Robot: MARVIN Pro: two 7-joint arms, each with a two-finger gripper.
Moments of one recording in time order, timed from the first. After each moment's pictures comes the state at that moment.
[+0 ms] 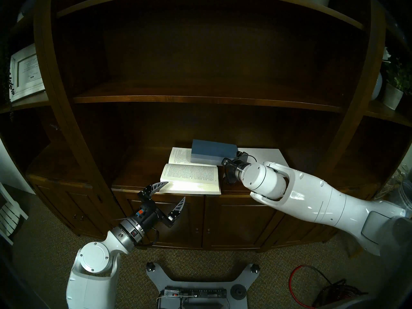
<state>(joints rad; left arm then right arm) 2.07 -1.46 -1.77 -1.87 0.03 -0.36 -0.72 -0.80 -0.86 0.35 -1.65 0.30 0.76 -0.11</state>
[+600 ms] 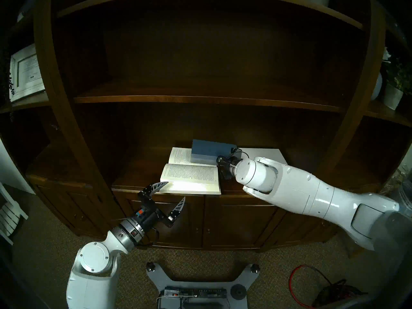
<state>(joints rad) 2.07 -1.46 -1.77 -1.87 0.03 -0.36 -0.72 -0.73 -0.95 0.28 -1.52 0.21 0.73 -0.06</state>
